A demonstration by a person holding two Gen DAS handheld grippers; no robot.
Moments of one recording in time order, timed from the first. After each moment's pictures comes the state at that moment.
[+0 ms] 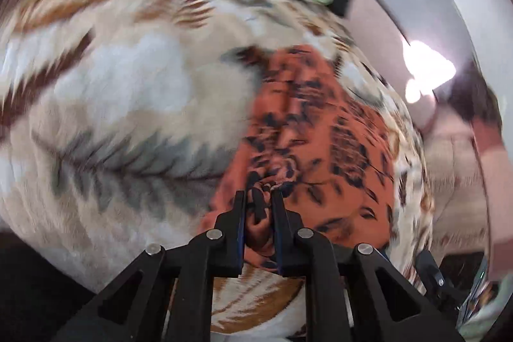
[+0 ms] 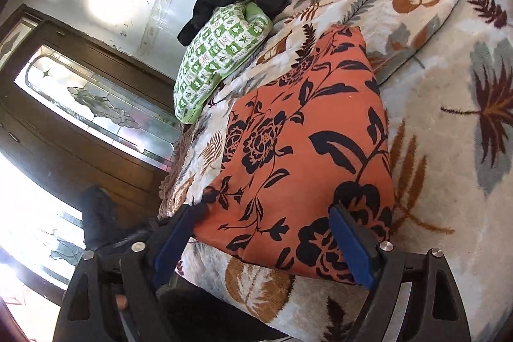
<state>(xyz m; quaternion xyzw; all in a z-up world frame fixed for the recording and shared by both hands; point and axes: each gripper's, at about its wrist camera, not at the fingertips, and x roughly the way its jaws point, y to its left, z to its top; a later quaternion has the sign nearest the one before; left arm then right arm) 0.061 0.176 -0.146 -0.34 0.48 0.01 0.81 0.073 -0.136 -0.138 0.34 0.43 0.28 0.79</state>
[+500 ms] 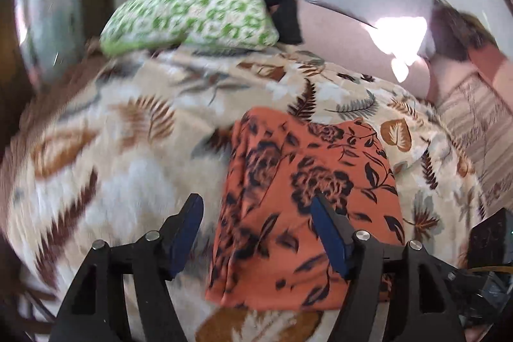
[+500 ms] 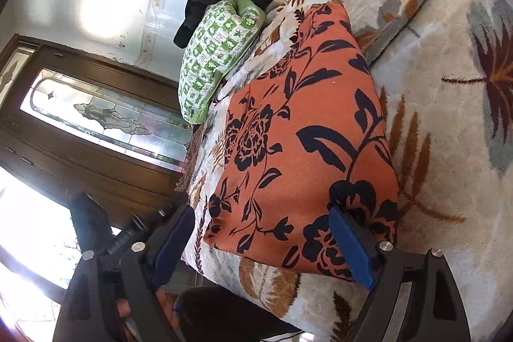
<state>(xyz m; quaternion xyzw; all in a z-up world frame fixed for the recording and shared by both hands) 0.083 0.106 -0.063 -0.07 0.40 0.02 0.91 0.082 -0.145 -0.152 0.39 0.44 0.30 0.75</state>
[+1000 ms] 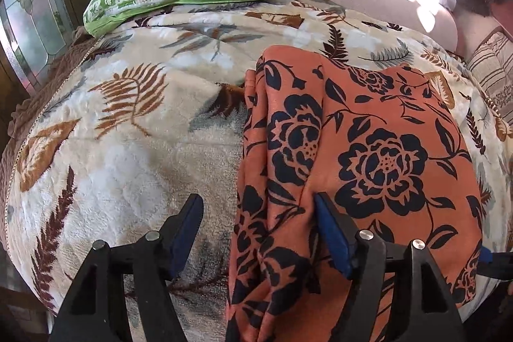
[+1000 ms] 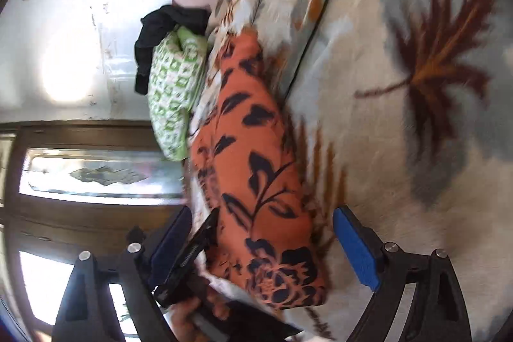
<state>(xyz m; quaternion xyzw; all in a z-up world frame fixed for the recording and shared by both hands) 0.129 0.122 -0.136 -0.04 0.48 0.04 0.88 0.114 -0.201 -0.192 0.50 0.48 0.26 0.67</state>
